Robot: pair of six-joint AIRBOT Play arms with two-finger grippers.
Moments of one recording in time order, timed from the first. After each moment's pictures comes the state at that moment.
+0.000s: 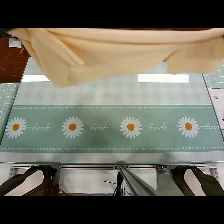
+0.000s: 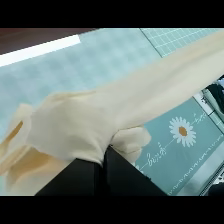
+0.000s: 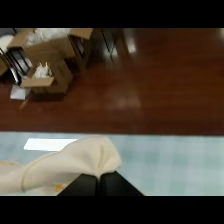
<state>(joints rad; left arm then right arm) 0.27 -1.15 1.89 0.57 -1.61 -1.24 -0.40 -0.79 1.29 -0.64 1.04 1.11</state>
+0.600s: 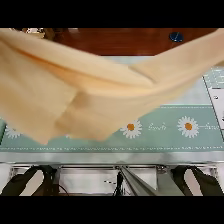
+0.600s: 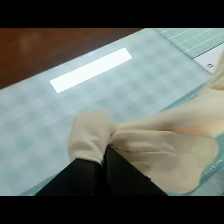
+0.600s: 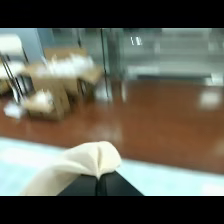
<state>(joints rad) 0.28 -0.88 2.07 0.78 -1.79 -1.37 -0.40 -0.70 1.76 -0.83 1.38 1.36</state>
